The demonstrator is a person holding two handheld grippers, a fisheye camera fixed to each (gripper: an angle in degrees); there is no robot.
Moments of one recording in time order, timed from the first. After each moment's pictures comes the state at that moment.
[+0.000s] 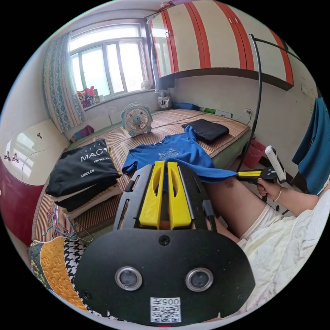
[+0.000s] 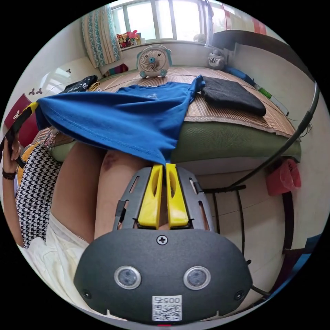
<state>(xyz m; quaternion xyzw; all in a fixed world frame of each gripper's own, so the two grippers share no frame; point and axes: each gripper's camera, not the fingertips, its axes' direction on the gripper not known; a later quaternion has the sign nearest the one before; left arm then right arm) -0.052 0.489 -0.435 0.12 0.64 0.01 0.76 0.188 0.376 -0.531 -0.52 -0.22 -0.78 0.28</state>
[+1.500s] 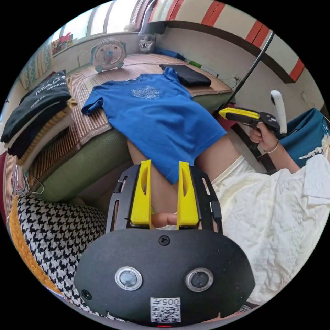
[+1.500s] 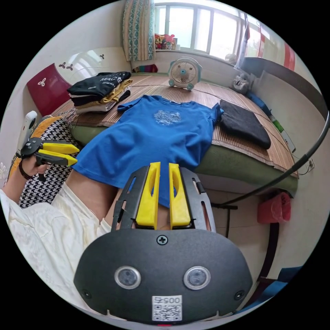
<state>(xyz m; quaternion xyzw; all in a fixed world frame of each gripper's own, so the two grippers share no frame) 0.049 0.517 -0.416 -0.09 0.72 0.16 0.67 0.106 0.316 -0.568 -0.50 -0.30 -0.79 0.19</state>
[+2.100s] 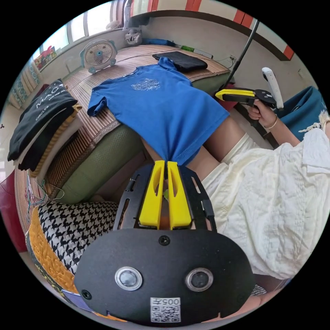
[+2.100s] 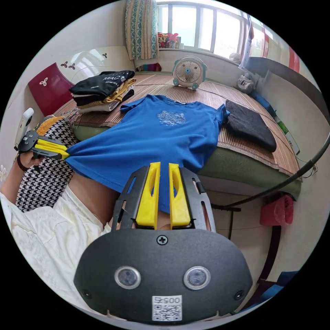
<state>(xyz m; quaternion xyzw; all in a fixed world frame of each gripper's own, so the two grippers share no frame) 0.024 0.506 -0.384 -0.07 0.70 0.23 0.67 0.093 0.323 -0.549 -0.51 -0.31 -0.79 0.18</state>
